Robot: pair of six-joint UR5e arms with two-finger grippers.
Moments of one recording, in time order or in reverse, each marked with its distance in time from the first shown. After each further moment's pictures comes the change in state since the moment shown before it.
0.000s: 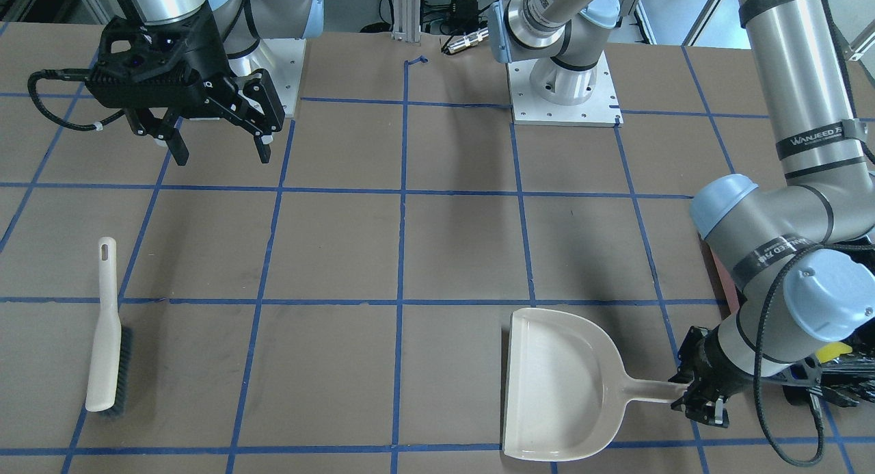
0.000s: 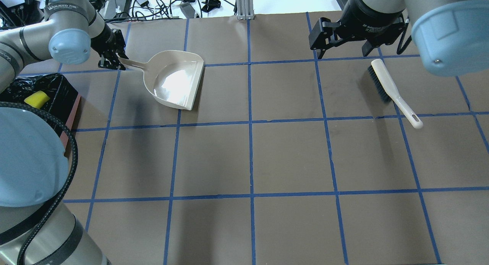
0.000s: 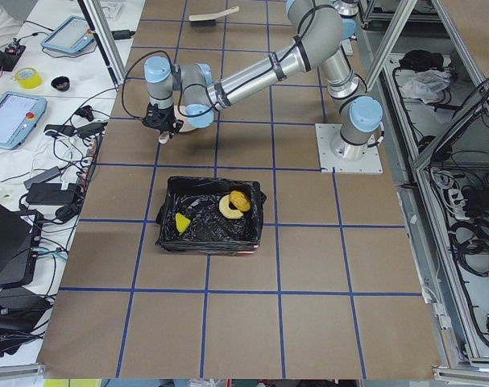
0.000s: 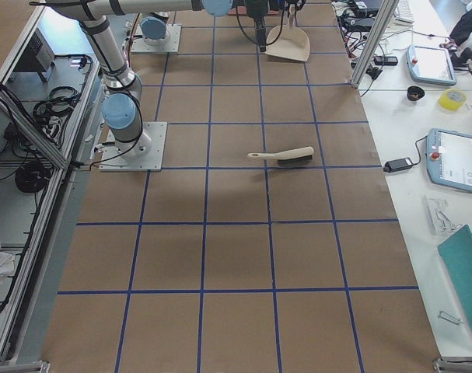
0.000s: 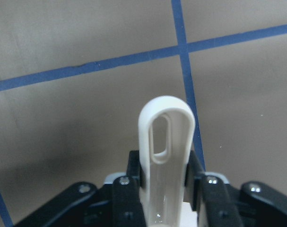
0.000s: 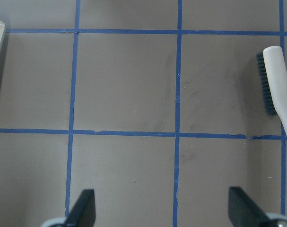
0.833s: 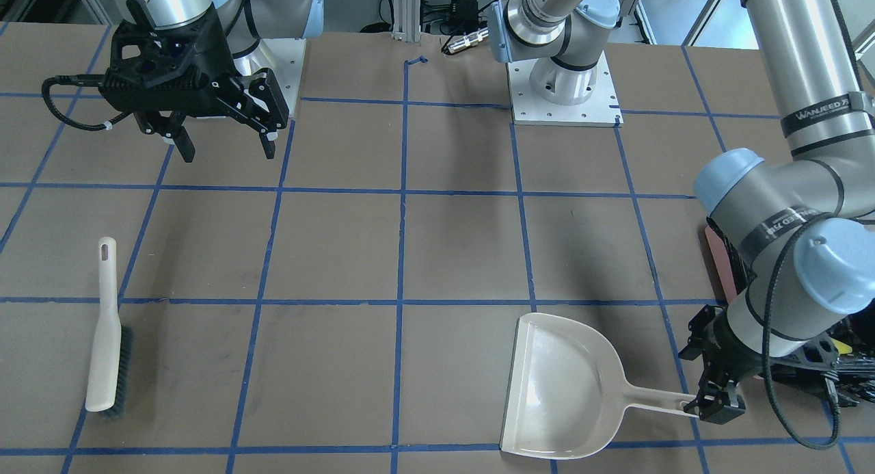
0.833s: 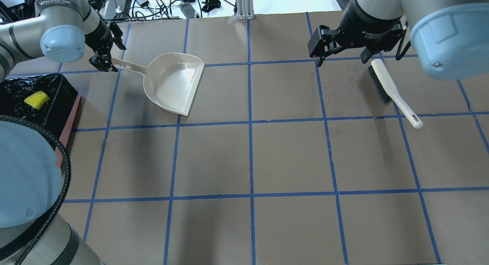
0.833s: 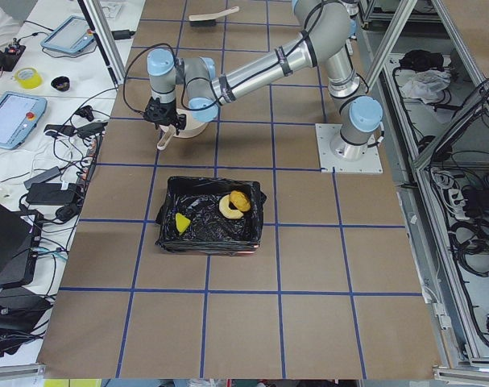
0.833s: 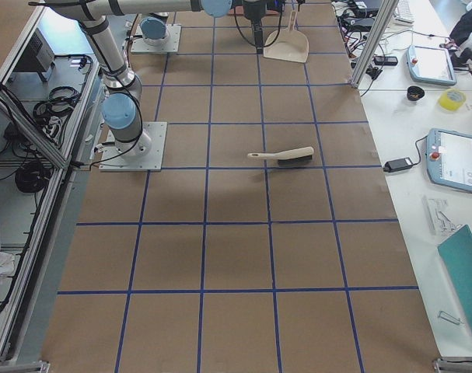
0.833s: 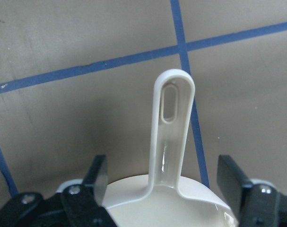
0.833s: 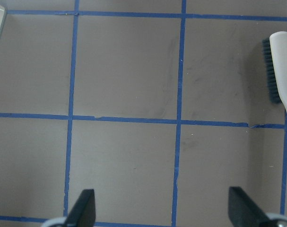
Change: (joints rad) left arm -0.002 0.078 -0.019 -0.018 0.009 0.098; right arm 0.003 -0.007 0.012 0.050 0.003 -0.015
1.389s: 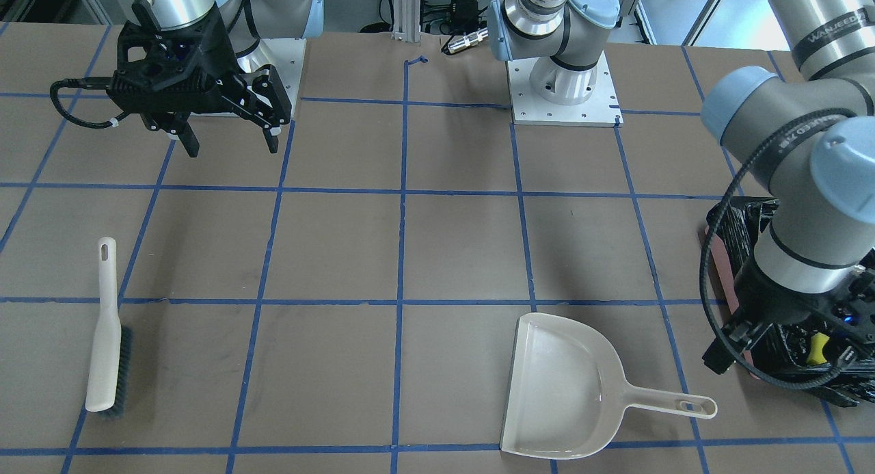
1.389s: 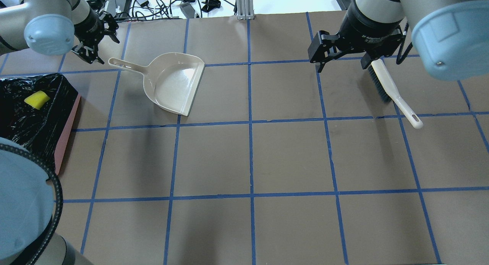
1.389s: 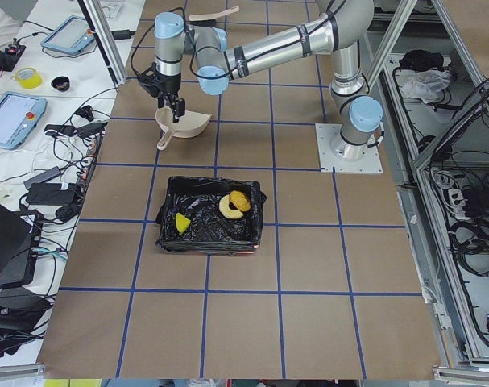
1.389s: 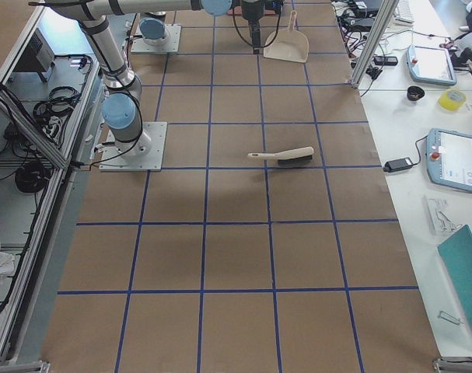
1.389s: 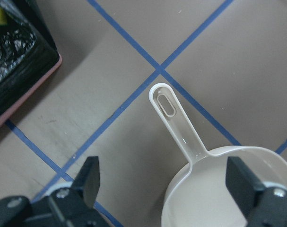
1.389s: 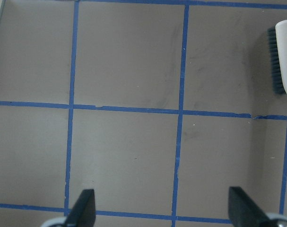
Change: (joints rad) left arm -0.032 0.144 0.004 -0.069 0.149 0.703; right arm 0.001 0.005 -0.012 0.039 0.005 -0.010
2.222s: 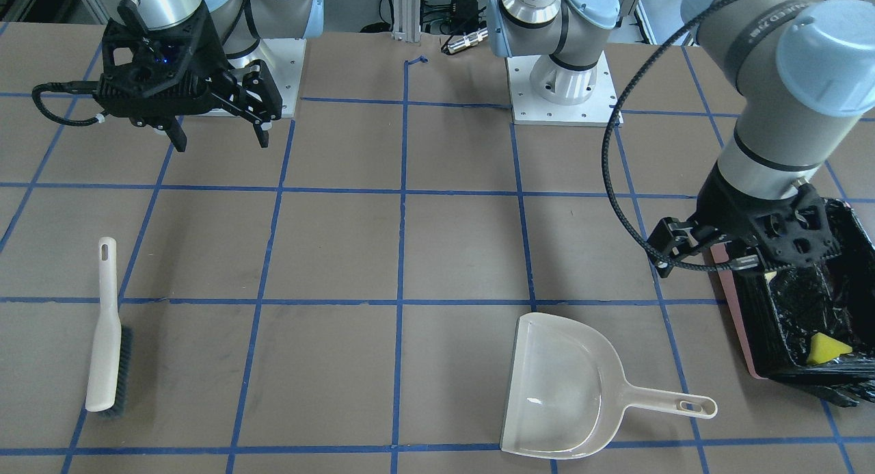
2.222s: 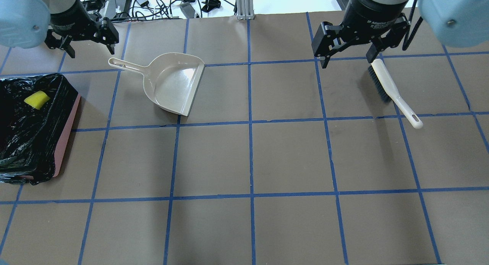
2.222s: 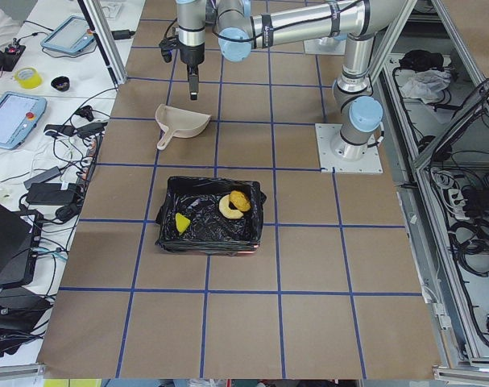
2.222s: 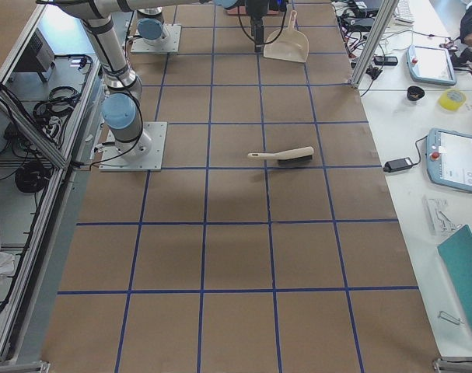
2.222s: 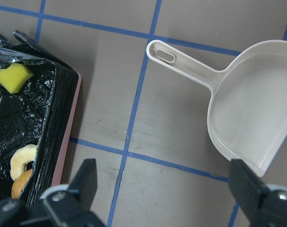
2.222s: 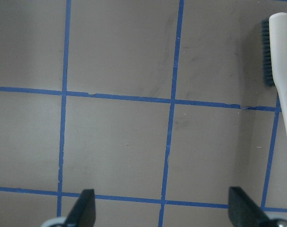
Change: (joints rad) left arm -0.075 0.171 -0.066 -0.233 -0.016 0.334; right arm -0.004 0.049 -0.104 0.131 -0.025 -0.031
